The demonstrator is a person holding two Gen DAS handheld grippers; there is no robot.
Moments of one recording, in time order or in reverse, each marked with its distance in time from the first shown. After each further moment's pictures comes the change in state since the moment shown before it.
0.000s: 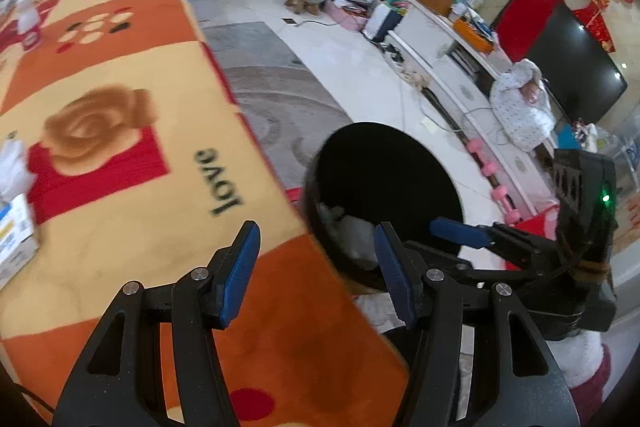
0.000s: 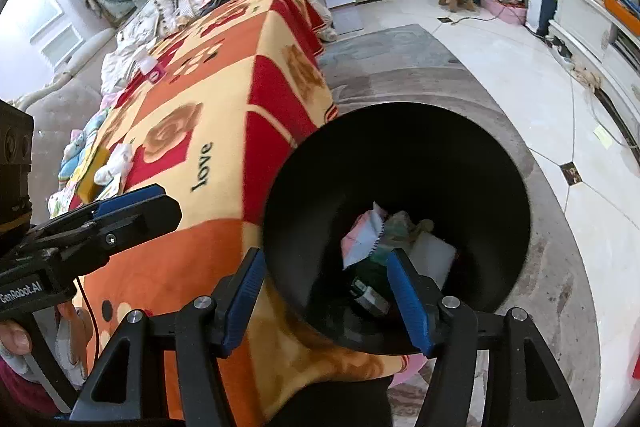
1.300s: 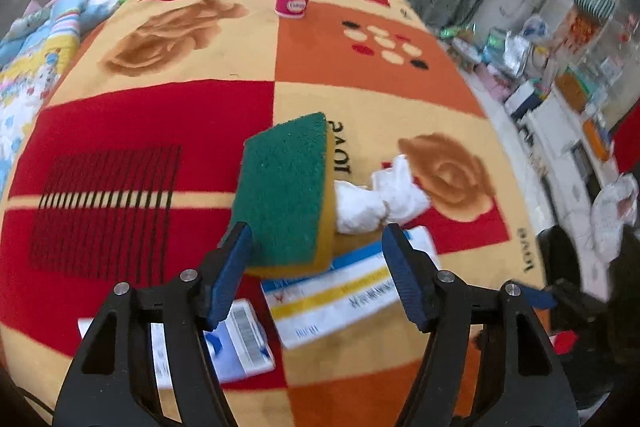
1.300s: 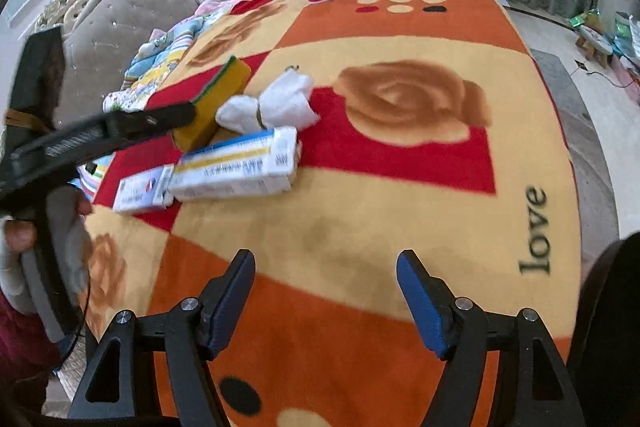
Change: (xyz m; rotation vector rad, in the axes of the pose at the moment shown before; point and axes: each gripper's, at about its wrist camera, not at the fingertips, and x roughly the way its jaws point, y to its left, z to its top) left arm -0.098 0.257 -0.014 -0.336 -0.080 0.358; right arm 0.101 0.233 0.029 -0.343 0.149 0.193
